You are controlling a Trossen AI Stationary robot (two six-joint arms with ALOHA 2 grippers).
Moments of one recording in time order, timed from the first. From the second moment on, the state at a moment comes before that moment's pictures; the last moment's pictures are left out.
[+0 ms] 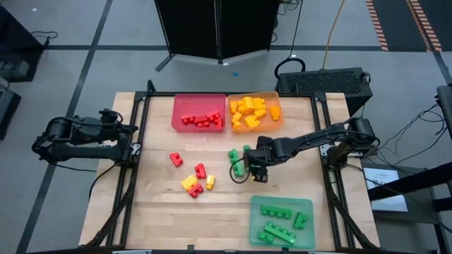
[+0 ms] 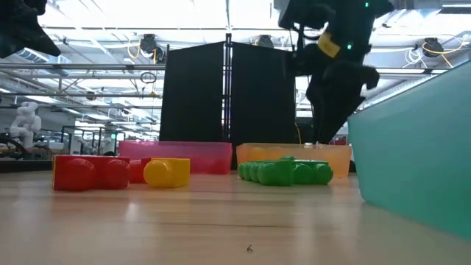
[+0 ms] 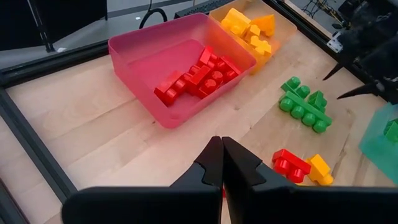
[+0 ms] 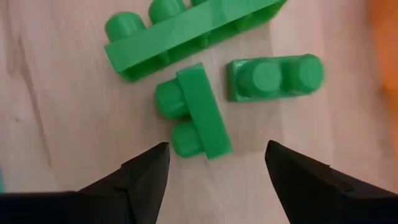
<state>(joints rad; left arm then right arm) 0.03 0.18 0.85 -1.30 -0.39 -0.70 0.13 1.68 1.12 -0.76 0.18 0.27</state>
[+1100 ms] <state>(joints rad) 0.03 0.18 0.85 -1.34 -0.40 -0.70 0.08 1.84 1.09 -0.59 0.05 0.33</state>
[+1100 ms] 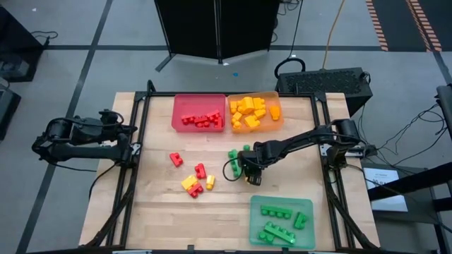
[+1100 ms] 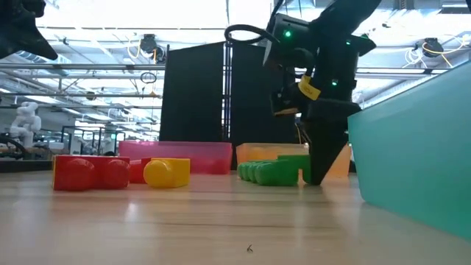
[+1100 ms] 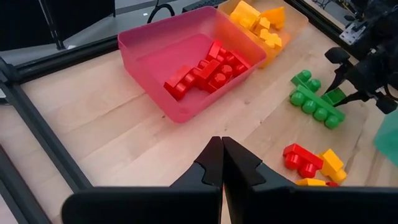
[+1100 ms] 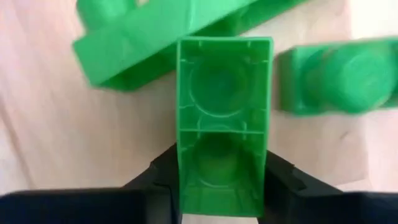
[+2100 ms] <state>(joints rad) 0.03 0.18 0.85 -1.34 -0.40 -0.70 0.69 1.84 1.70 -1.27 -0.01 1.06</state>
